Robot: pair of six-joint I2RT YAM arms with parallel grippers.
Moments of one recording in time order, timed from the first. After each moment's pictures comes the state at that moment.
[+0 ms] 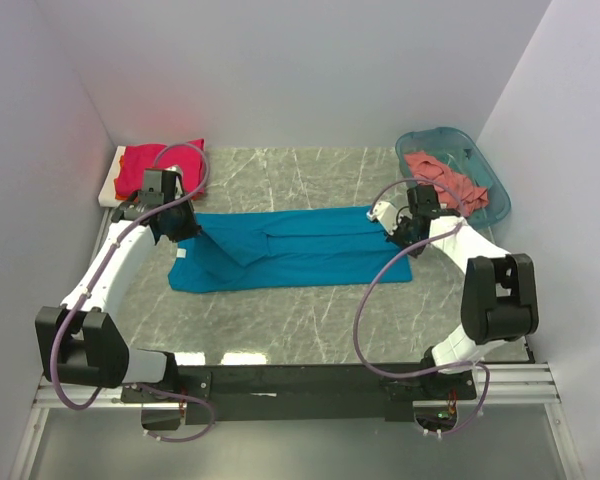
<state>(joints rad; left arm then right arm) -0.10 1.34 1.13 -0.69 0.05 -0.45 0.08 1.58 0.99 -0.56 -0.10 -0.92</state>
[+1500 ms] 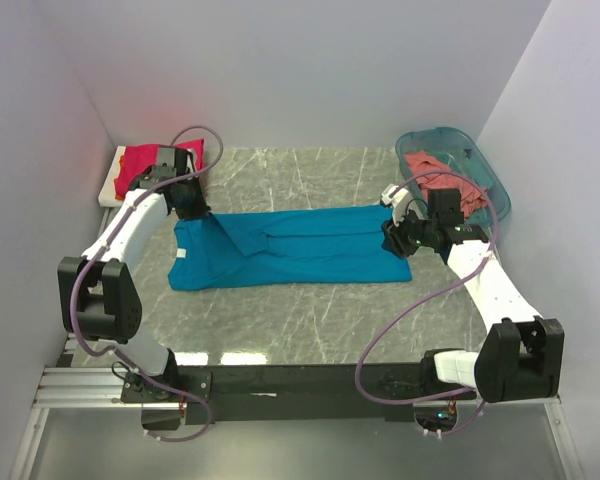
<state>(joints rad) -0.11 1.60 1.35 -0.68 0.09 -0.38 0.06 1.25 0.92 -0.54 -0.53 -0.61</state>
